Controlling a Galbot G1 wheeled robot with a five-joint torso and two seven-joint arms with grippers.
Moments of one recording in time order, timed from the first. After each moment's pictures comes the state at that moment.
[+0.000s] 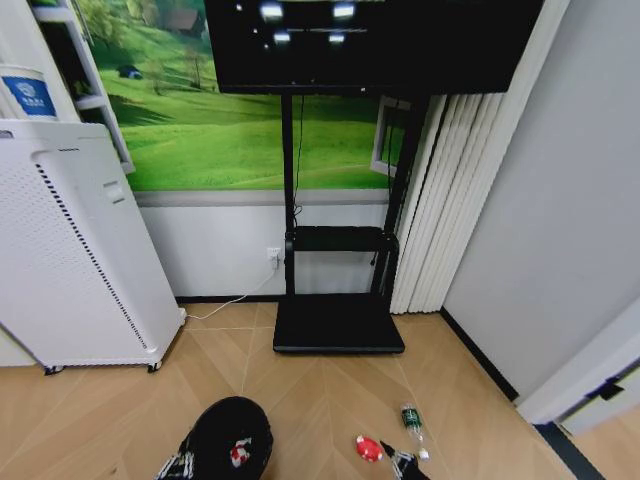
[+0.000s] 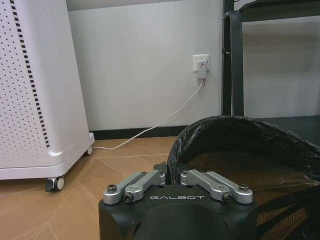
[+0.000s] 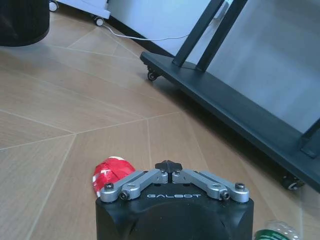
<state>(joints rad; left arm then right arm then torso) 1.78 -0.95 -0.29 -1.67 -0.39 -0.53 -0.38 -1.10 0.94 -0.30 0.80 0.05 0.80 0.18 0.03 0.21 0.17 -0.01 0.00</state>
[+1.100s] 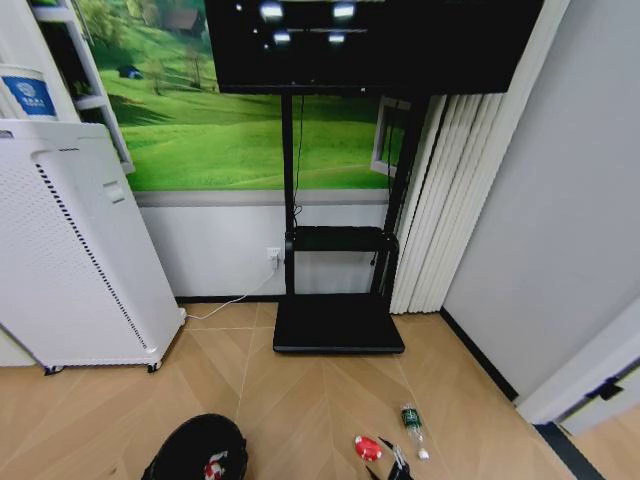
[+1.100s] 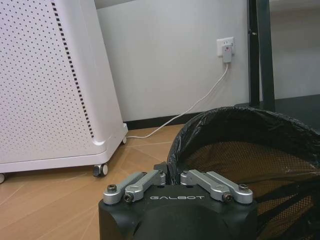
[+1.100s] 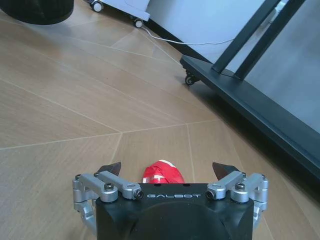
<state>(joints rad) 1.97 -0.97 -0.46 -1.70 -0.36 -0.55 -0.38 -1.06 1.01 -0.39 0.73 -0.11 0.80 0.23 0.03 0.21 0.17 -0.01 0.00</state>
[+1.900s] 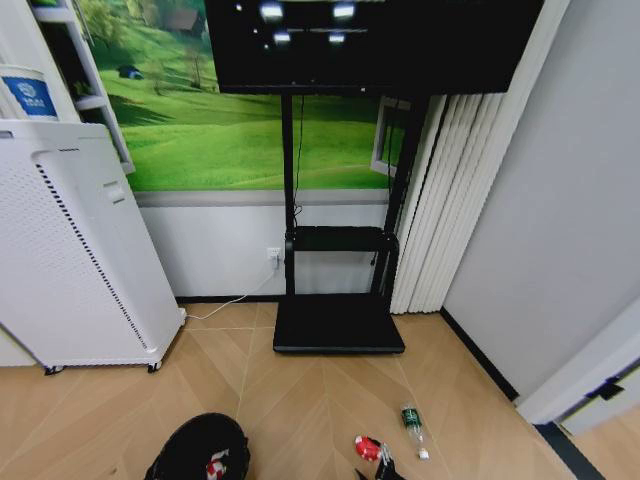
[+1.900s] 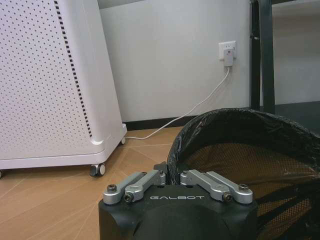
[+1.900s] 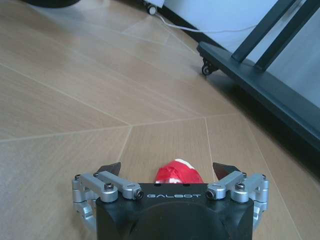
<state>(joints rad) 1.94 -0.97 -0.44 -1.69 -0.38 -0.55 -0.38 -0.93 1.12 -0.51 0.53 -0.06 0.80 0.18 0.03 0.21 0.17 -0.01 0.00</state>
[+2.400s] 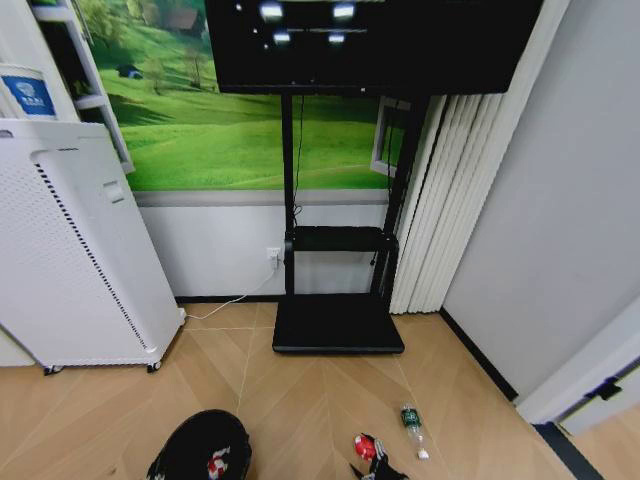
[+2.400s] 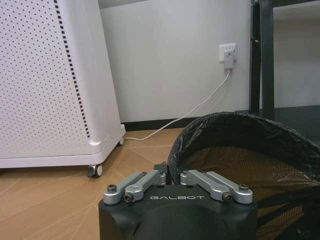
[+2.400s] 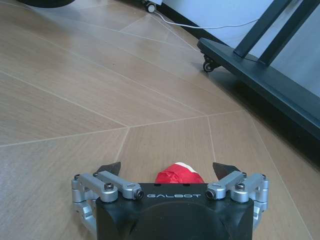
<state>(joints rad) 1.93 -0.97 -0.43 -1.71 -0.39 -0.55 -0.39 -0.87 1.17 -0.55 0.42 0.02 0.80 0.13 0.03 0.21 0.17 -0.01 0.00</state>
